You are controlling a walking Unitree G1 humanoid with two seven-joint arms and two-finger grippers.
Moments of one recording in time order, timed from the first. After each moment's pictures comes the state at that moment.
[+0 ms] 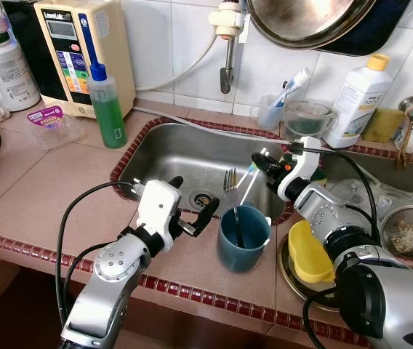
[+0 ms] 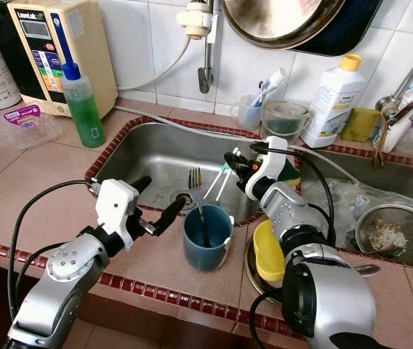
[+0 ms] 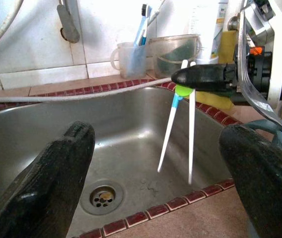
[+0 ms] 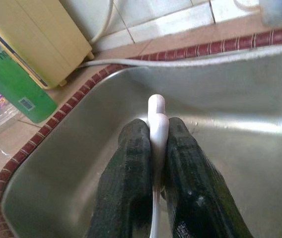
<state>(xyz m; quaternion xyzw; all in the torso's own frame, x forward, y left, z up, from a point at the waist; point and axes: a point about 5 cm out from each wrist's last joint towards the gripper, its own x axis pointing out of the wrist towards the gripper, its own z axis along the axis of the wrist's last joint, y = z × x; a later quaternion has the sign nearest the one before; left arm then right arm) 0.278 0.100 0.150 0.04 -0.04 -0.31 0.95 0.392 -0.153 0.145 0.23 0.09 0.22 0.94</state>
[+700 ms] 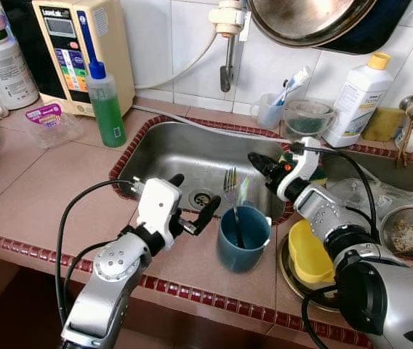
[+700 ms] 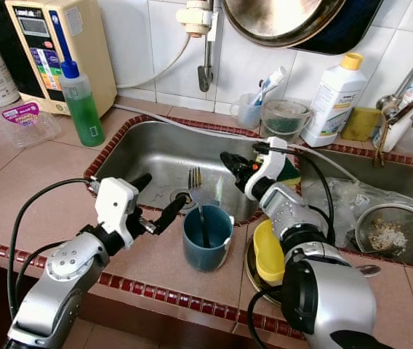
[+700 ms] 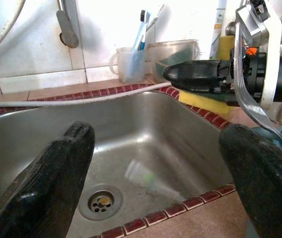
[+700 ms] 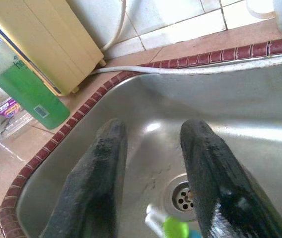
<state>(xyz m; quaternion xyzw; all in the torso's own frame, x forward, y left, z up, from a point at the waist) 0.277 0.098 0.154 0.03 -0.05 -0.31 0.95 0.394 -0.152 0.152 0.24 0.07 0.24 0.94</state>
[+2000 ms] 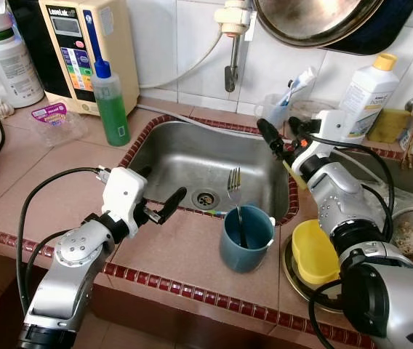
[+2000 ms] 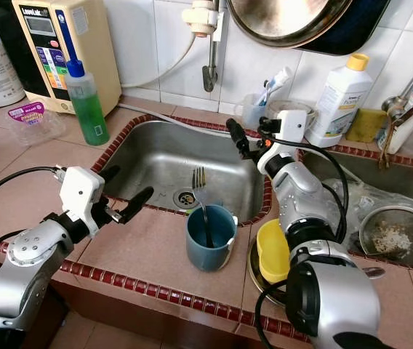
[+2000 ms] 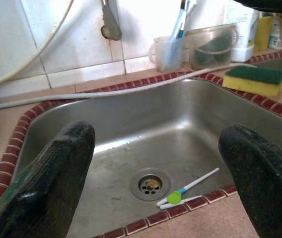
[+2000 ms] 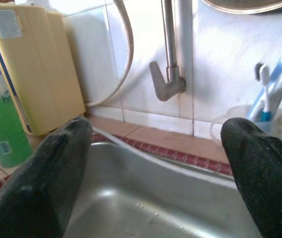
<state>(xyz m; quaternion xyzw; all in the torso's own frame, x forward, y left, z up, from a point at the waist) 0.294 0.155 0.162 0.07 -0.04 -0.28 0.96 0.396 -0.172 0.197 0.08 -0.11 0.19 0.97</state>
